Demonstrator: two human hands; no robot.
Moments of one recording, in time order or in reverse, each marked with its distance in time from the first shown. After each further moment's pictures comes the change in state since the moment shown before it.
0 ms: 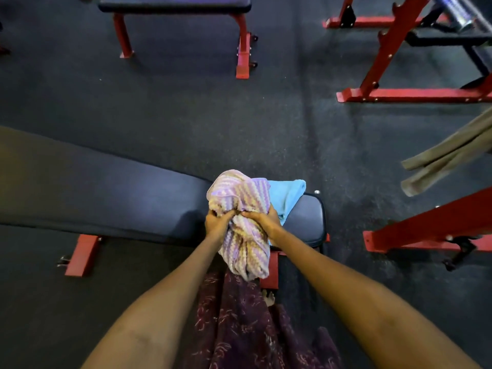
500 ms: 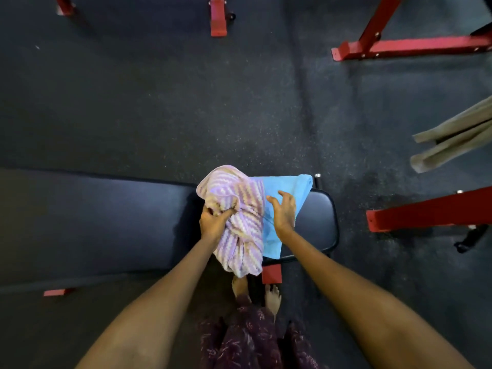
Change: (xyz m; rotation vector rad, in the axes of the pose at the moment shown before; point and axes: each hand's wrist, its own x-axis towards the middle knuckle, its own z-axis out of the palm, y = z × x) left_hand 0.129 -0.006 0.037 0.154 -0.117 -0.102; right_hand 0.139 0.016 -0.012 -0.294 0.384 -0.020
